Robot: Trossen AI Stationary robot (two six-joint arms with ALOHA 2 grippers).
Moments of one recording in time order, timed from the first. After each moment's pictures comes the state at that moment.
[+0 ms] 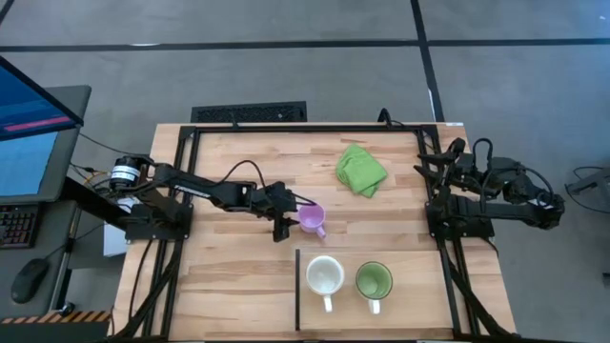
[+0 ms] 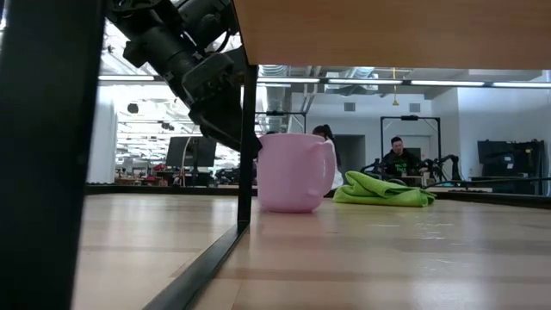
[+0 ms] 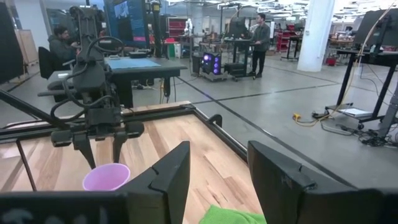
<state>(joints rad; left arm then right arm) -0.01 1.61 0.84 0.02 -0.02 -0.18 -0.08 0.04 0.55 -0.56 0.31 -0.05</state>
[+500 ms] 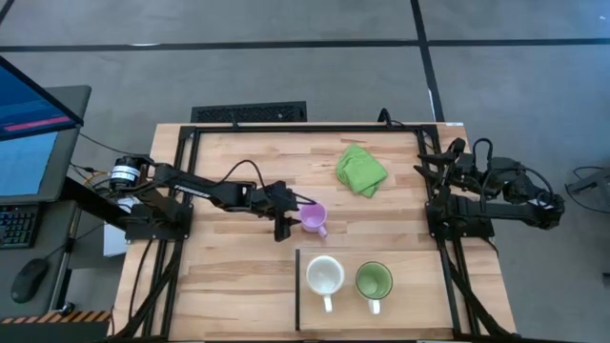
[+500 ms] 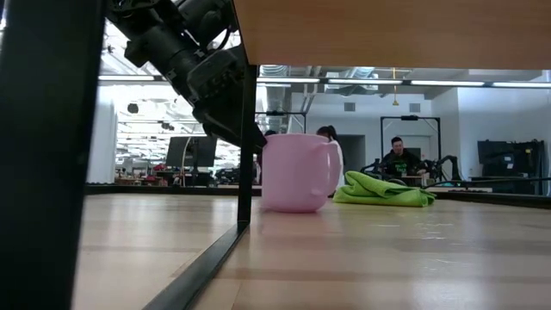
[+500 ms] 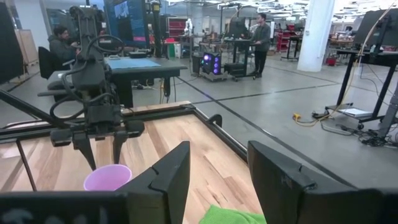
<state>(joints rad) -0.01 1.61 0.84 0.05 -0.03 -0.18 -0.08 0.04 0.55 -0.56 0.31 -0.05</state>
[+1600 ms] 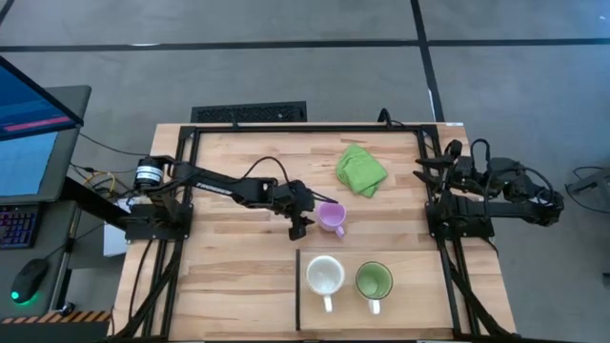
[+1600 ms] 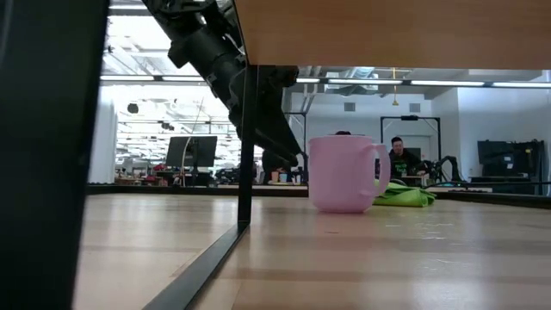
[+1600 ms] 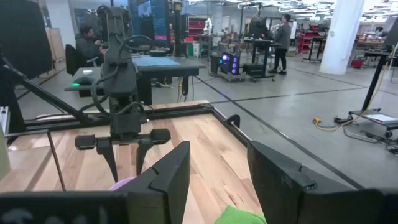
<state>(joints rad) 0.02 1.79 1.08 -0.08 0.05 -0.12 -0.04 0.04 0.55 -0.56 0.26 -0.06</state>
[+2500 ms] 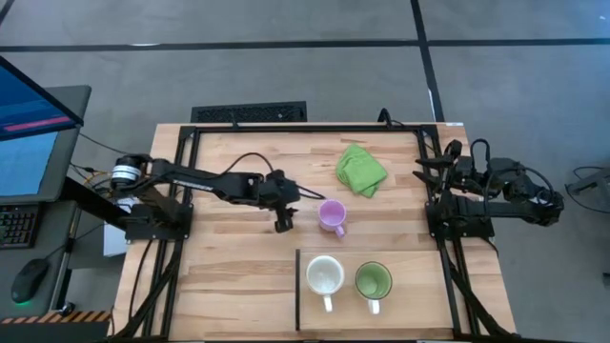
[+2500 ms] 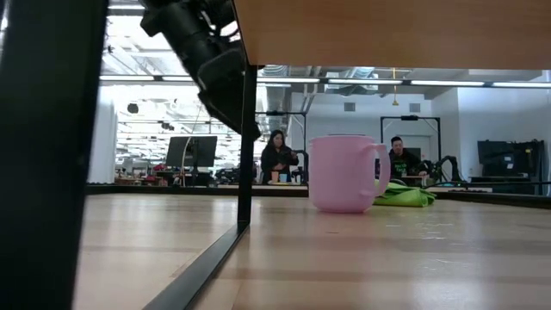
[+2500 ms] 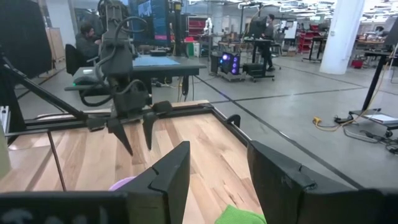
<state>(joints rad) 0.02 1.61 1.04 -0.33 -0.15 -0.12 -0.04 0.04 0.55 -0.56 0.26 -0.06</state>
